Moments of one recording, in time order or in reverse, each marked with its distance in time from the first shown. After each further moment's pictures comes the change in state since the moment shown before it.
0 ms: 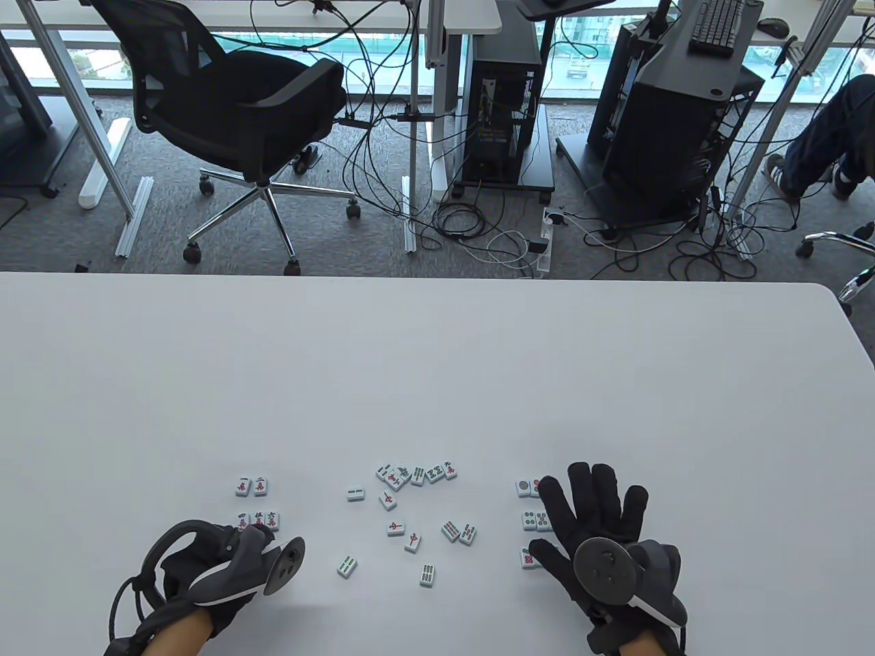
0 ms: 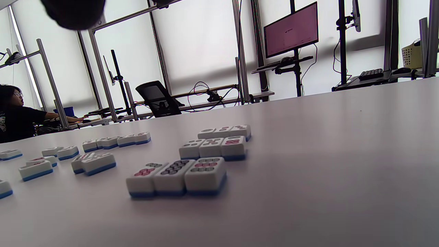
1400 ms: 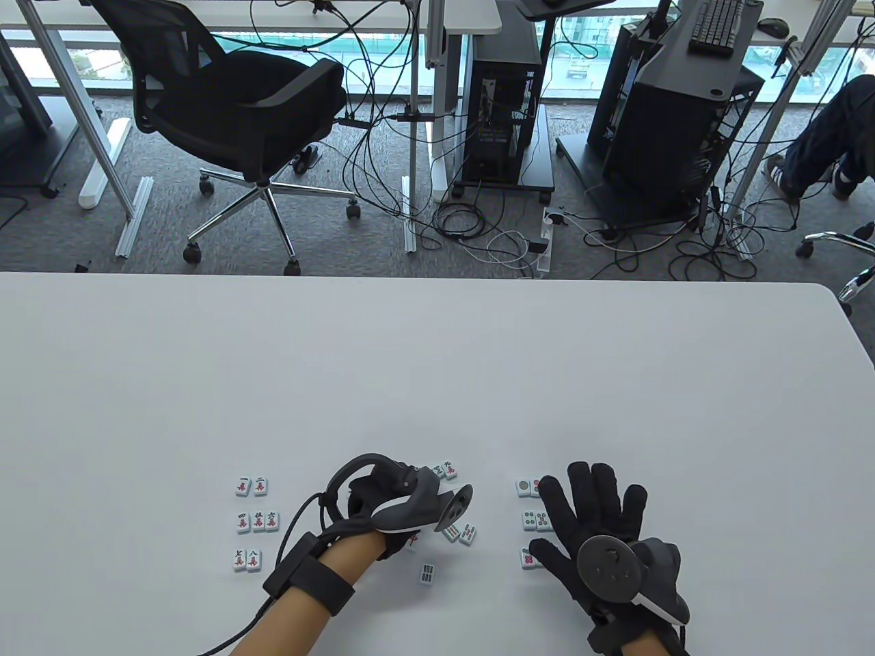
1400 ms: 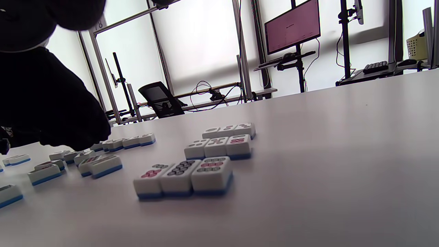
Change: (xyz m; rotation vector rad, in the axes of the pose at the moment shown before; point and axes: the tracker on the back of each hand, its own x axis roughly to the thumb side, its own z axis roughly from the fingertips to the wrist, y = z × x) left_hand 0.129 0.079 -0.127 0.196 -0.145 0.031; right_hand -0.002 0.001 0.000 0.005 -0.008 -0.035
